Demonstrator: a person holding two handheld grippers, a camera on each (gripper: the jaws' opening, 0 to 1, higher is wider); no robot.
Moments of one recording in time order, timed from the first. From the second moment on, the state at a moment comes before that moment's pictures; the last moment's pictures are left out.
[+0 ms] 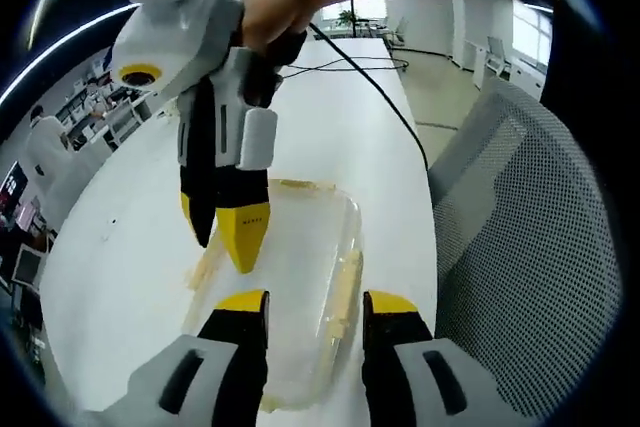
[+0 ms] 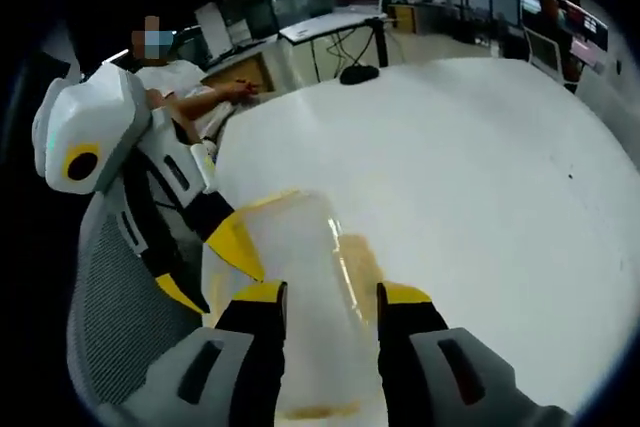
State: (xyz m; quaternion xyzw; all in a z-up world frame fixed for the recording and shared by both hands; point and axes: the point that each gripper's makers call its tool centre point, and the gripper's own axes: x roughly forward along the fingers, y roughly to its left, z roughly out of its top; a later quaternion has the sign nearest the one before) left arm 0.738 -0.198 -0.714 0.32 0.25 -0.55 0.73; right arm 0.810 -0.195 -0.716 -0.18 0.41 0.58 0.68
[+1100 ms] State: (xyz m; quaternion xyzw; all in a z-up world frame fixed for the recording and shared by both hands) left arm 0.747 -0.201 -0.719 0.40 0.19 -0.55 0.70; right arm 0.805 -0.186 -0.719 -0.24 0.47 0.64 0.56
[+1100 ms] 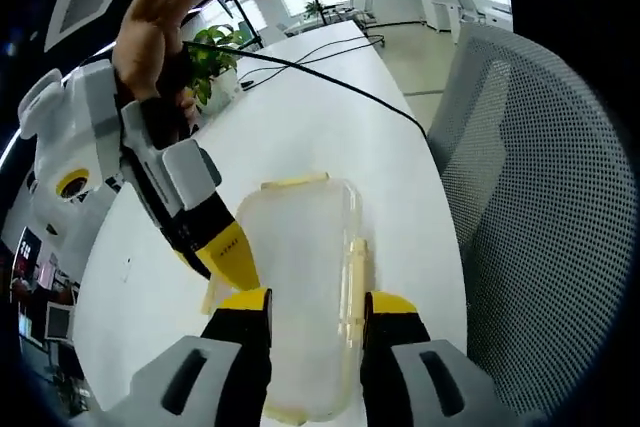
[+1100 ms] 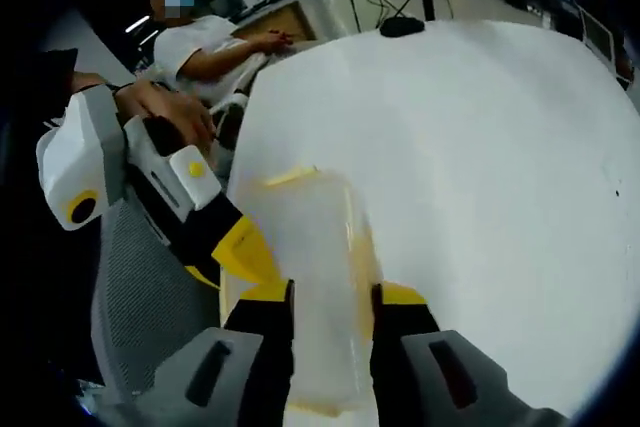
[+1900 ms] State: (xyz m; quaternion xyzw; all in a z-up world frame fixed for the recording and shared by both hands) left arm 0.744 -0.206 -0.716 0.38 0.19 -0.56 0.71; right arm 0.804 -0.192 -0.720 -0.24 0.46 0.63 0.58
